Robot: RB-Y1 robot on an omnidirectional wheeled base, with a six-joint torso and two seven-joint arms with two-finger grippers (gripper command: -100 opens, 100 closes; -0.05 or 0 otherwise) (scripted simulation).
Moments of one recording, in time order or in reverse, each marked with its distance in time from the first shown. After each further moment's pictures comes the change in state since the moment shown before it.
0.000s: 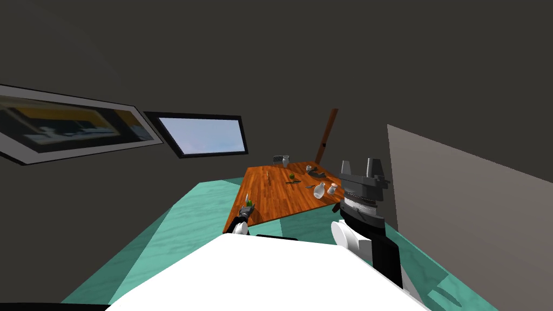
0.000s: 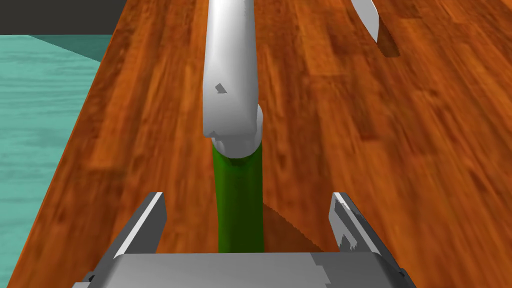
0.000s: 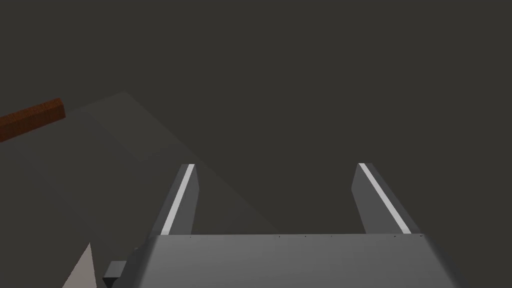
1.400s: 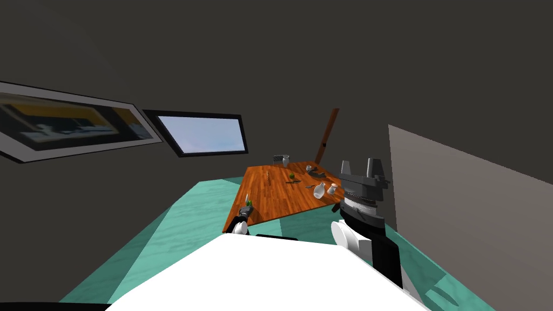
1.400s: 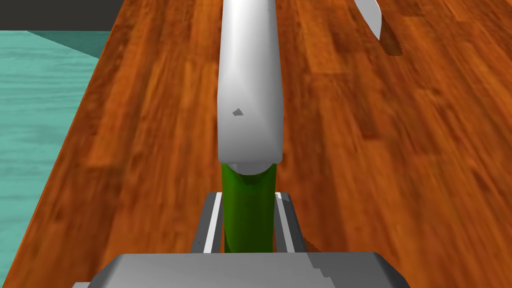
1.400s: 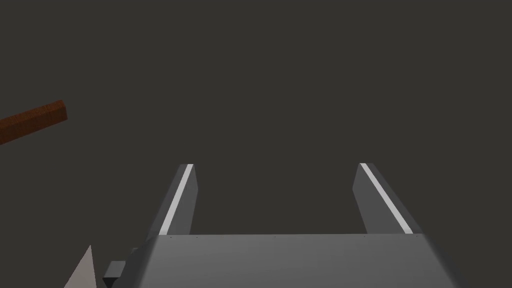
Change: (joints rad) left arm -0.007 0.013 -0.011 0.007 0.019 -0.002 0.000; right arm 0.000 0.000 0.000 0.000 0.000 0.000 0.000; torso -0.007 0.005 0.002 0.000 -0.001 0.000
